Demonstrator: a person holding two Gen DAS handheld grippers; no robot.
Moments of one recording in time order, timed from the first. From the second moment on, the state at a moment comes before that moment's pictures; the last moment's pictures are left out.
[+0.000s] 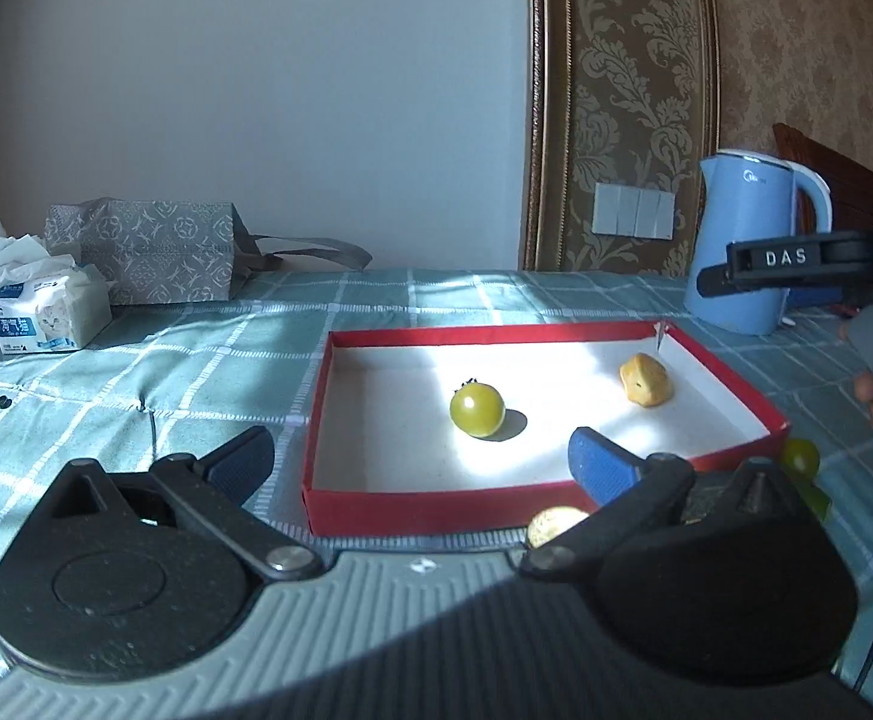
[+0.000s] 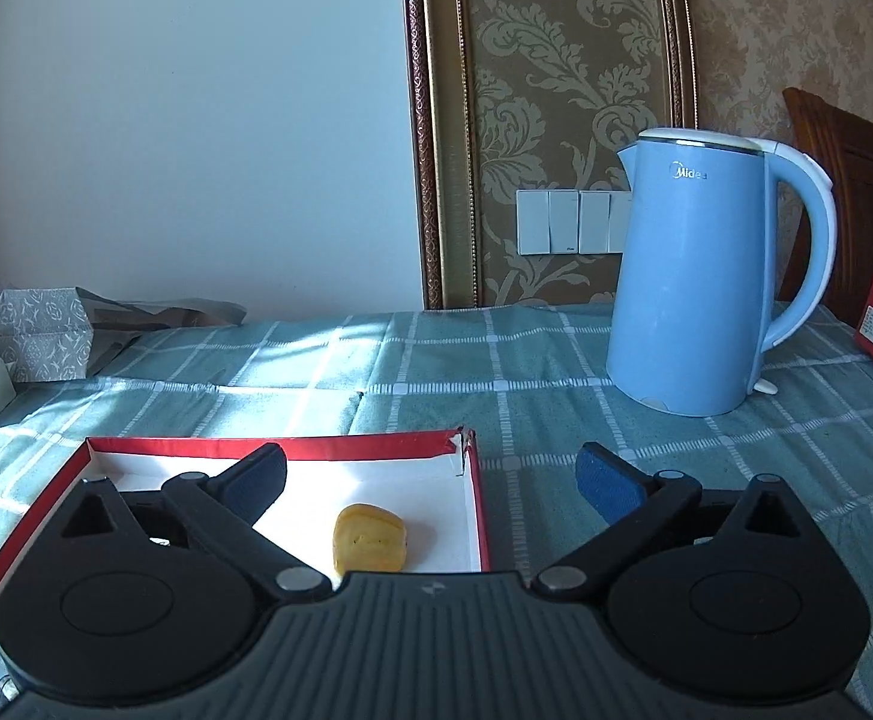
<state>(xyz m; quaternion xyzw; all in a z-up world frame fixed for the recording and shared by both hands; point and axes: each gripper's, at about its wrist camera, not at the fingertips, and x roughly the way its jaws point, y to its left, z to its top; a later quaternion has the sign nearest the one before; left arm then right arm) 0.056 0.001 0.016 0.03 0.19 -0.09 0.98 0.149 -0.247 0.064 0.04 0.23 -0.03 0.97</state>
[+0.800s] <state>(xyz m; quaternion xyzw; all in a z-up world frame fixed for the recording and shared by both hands) 0.049 -0.012 -0.018 0.06 0.26 -0.08 0.96 0.046 -0.301 0.011 0.16 0.16 -0.01 0.97</state>
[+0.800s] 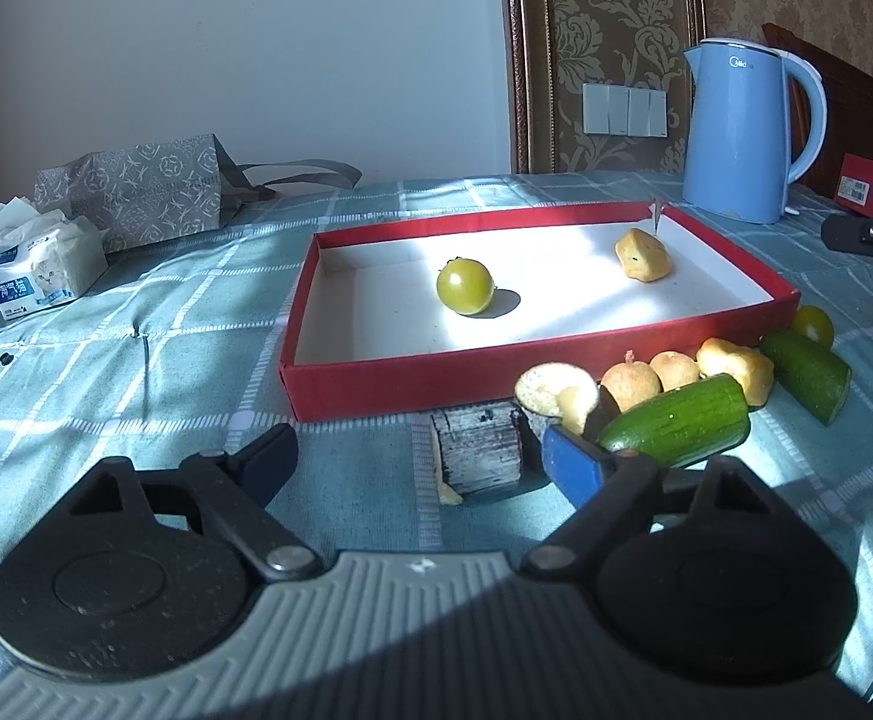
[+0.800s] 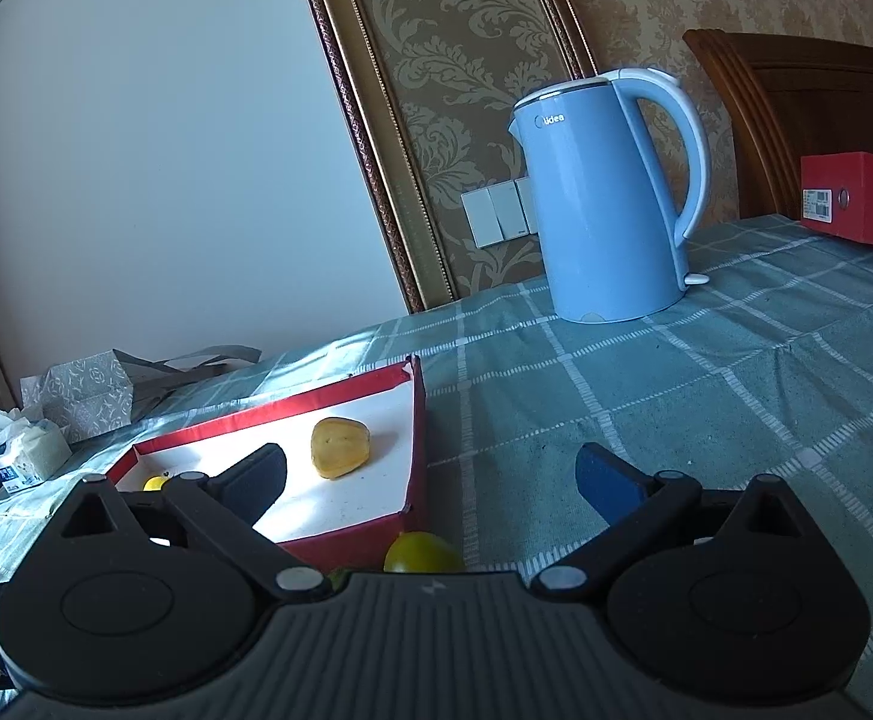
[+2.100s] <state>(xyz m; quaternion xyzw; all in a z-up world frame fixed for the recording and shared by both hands) 0.054 -0.015 -0.013 0.04 0.25 -0.09 0.96 0.036 -0.296 0.023 0.09 0.14 -0.04 0.99</state>
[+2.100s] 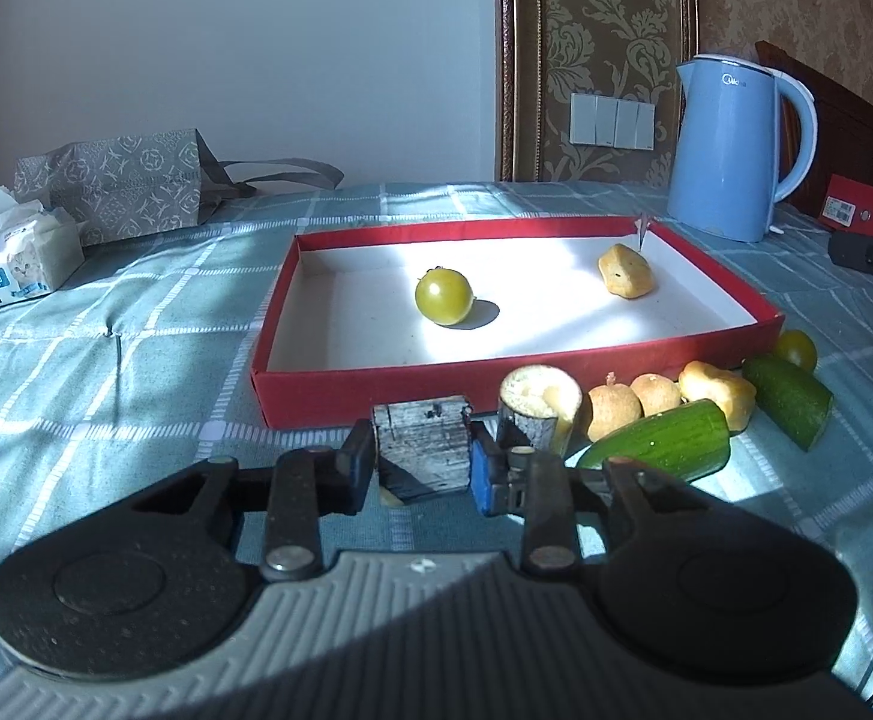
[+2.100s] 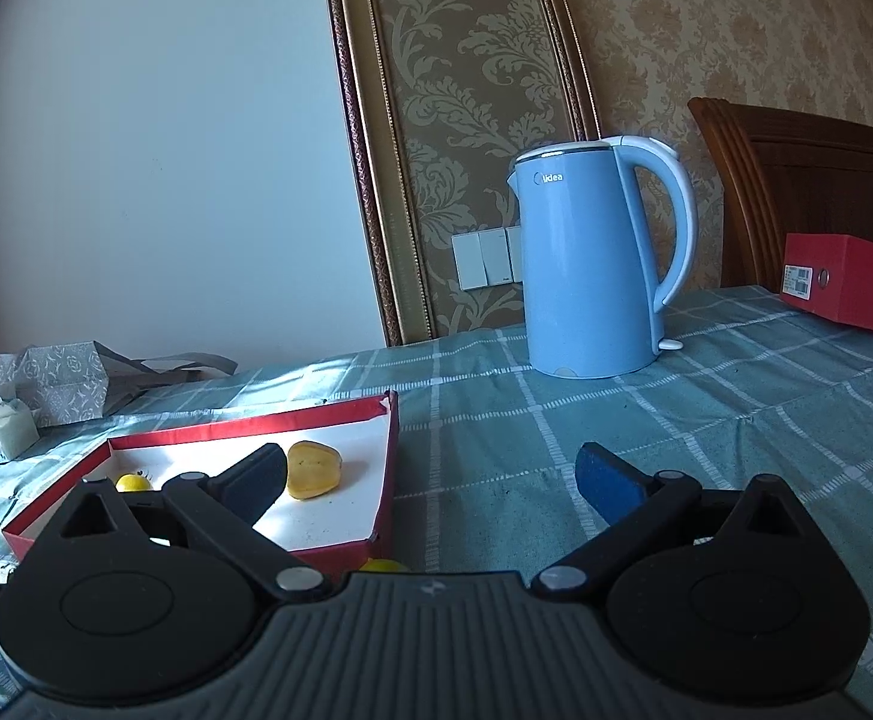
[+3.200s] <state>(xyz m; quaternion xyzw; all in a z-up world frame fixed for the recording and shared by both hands) 0.049 -0.011 0.007 0.03 0.11 -0.06 0.99 0.037 -0.217 -0.007 -0.08 0.29 0.02 0.95</state>
